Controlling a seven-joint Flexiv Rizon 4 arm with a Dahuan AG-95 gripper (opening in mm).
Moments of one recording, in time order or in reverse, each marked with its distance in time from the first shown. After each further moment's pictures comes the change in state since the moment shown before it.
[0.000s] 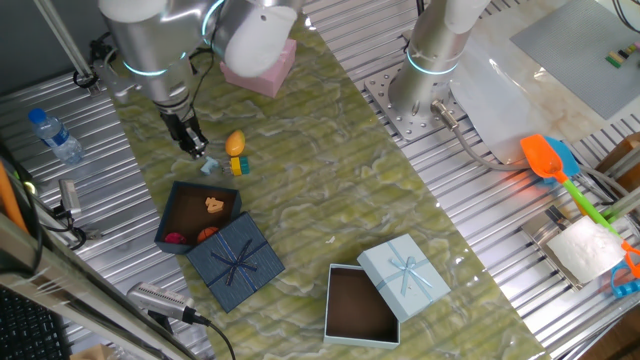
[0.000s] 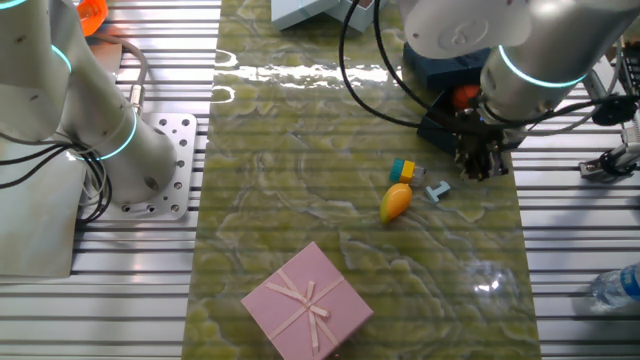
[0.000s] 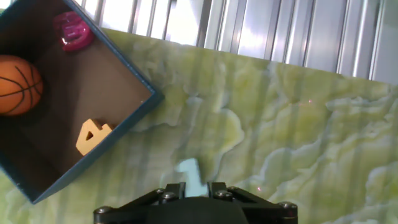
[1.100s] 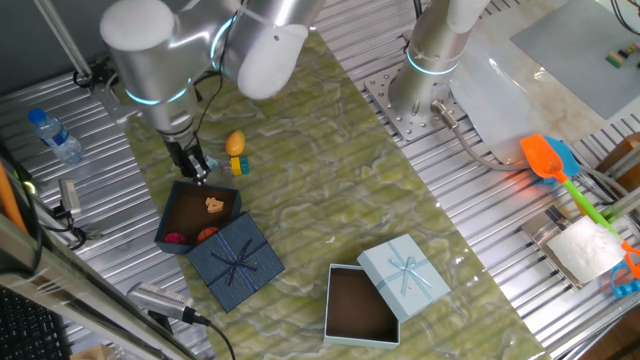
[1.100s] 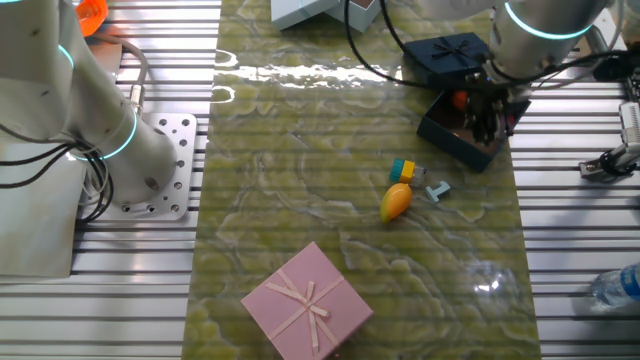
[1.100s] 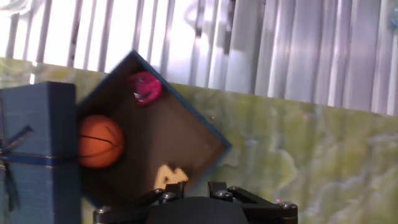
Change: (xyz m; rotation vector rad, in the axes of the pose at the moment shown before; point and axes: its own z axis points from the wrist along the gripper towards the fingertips) arm -0.035 0.062 -0.001 -0.013 -0.016 0.064
